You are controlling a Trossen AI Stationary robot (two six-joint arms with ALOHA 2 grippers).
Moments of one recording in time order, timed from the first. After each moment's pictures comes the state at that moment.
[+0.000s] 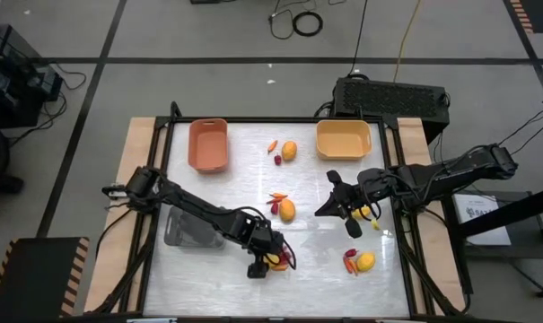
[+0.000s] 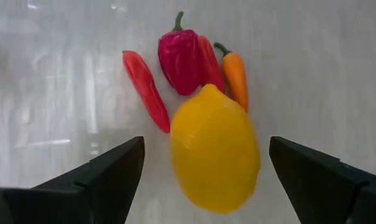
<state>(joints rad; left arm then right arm) -0.35 1.99 1.40 -0.51 0.11 -0.31 0.20 1.01 0.76 -0.16 -0.10 0.12</state>
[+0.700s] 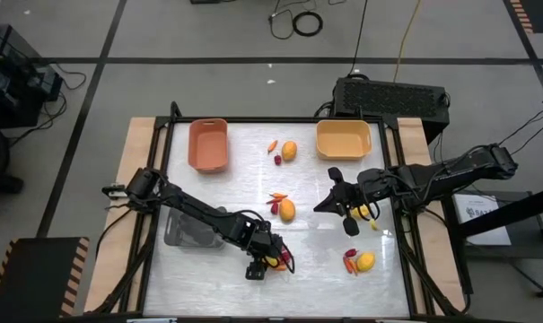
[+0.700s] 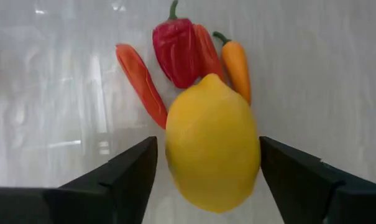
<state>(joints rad) -0.36 2.01 1.40 -0.51 0.10 -0.27 0.20 1.01 0.76 -0.16 -0.02 0.09</state>
